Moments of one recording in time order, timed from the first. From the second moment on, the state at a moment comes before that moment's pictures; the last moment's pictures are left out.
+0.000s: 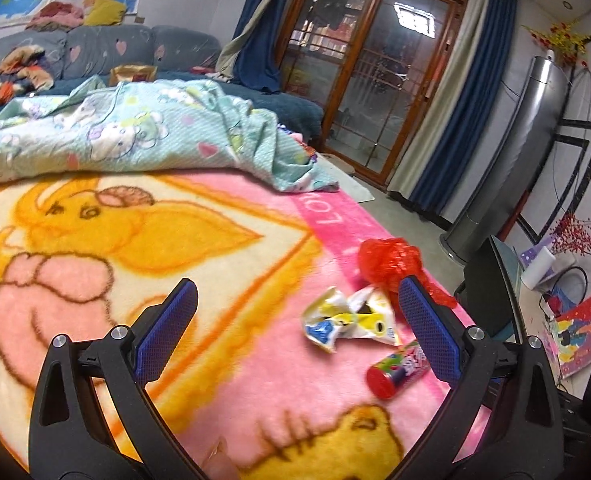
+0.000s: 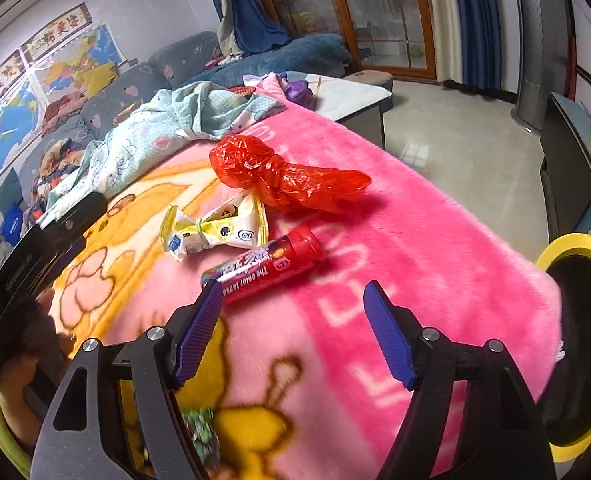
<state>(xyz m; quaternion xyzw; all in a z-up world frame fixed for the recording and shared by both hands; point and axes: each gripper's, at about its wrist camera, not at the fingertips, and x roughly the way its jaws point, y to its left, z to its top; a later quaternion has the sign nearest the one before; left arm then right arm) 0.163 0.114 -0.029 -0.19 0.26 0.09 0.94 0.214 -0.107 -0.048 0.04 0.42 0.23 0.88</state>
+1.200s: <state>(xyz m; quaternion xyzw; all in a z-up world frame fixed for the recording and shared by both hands) 0.219 0.119 -0.095 -0.33 0.35 -0.05 0.87 0.247 -0.089 -0.087 0.11 0.46 0.24 0.85</state>
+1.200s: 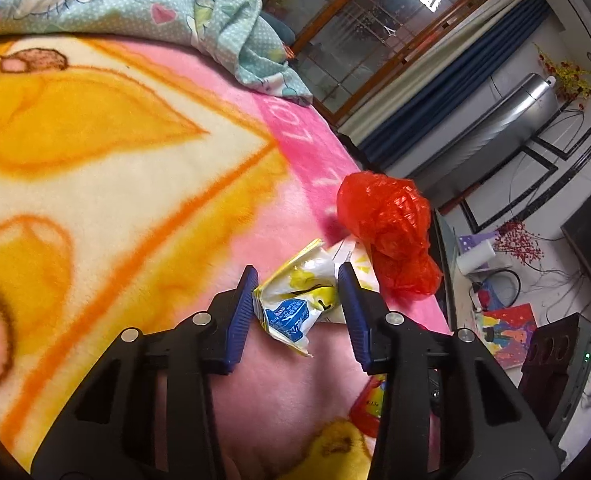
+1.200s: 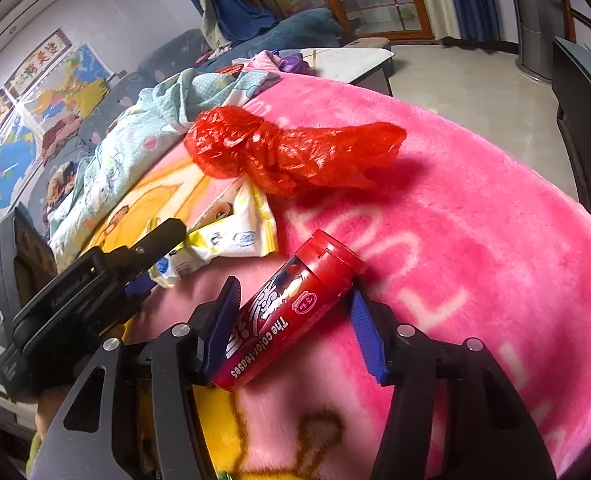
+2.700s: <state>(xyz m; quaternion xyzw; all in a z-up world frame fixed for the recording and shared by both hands) 0.125 0.081 -0.003 -0.21 0.27 -0.04 0.94 0.212 -0.165 -0.021 0.08 0.41 0.24 0.88</state>
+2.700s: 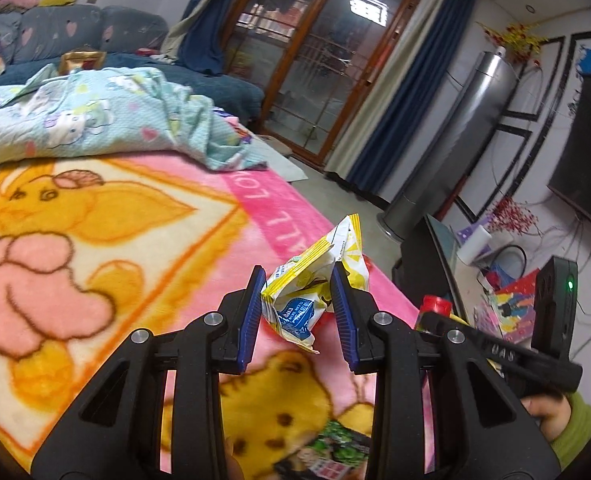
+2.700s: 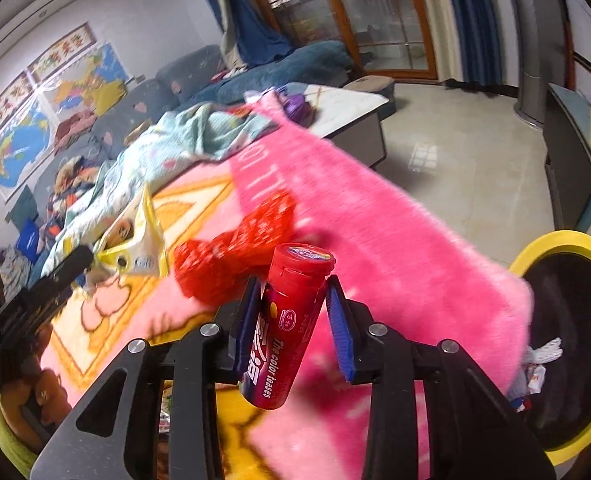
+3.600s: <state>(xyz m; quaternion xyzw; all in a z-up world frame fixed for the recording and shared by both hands) 0.132 -0.034 -0.004 -0.12 0.29 -0.16 0.94 0.222 -0.307 0.006 0.15 0.34 0.11 0.92</state>
